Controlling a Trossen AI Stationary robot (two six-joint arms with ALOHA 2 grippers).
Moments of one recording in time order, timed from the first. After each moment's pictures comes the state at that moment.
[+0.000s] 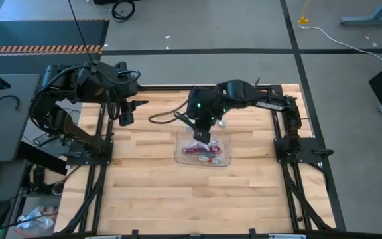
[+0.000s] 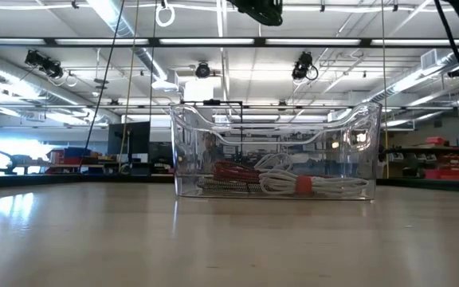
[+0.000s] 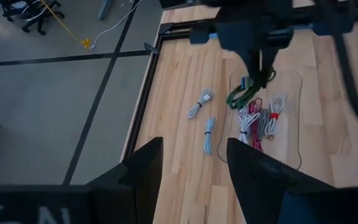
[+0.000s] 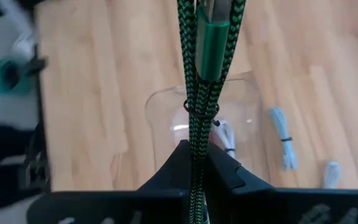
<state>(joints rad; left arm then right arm) 0.03 1.49 2.33 -1.51 -0.31 0.12 -0.04 1.96 2.33 -1.40 -0.12 0.25</state>
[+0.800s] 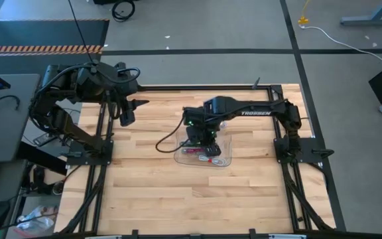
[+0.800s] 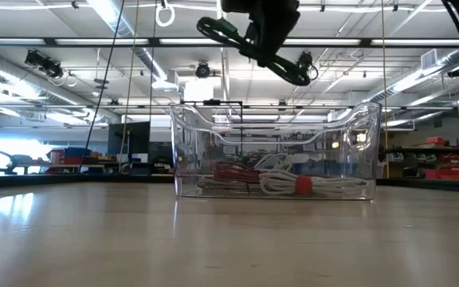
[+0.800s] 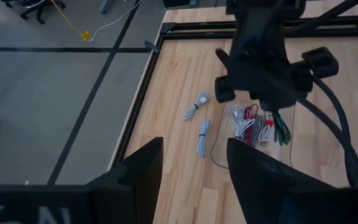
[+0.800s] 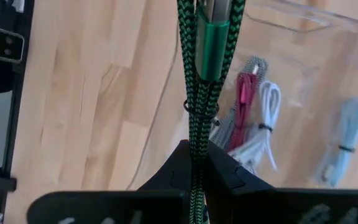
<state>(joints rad) 0.03 1.49 2.33 -1.51 -0.31 0.04 -0.03 1.96 1.97 -1.32 -0.29 -0.20</state>
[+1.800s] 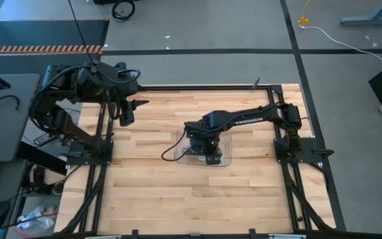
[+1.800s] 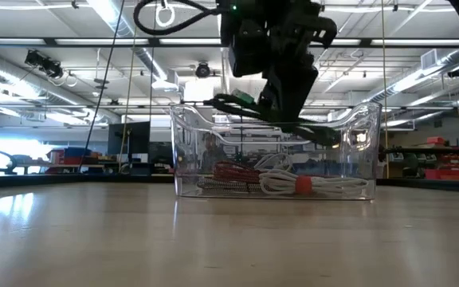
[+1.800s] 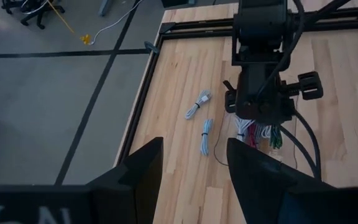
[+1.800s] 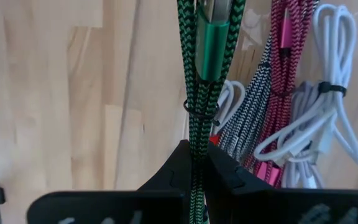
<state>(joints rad) 0.03 1.49 2.33 -1.51 -0.31 0.08 -0.02 1.96 1.61 -1.09 -0.32 -0.08</state>
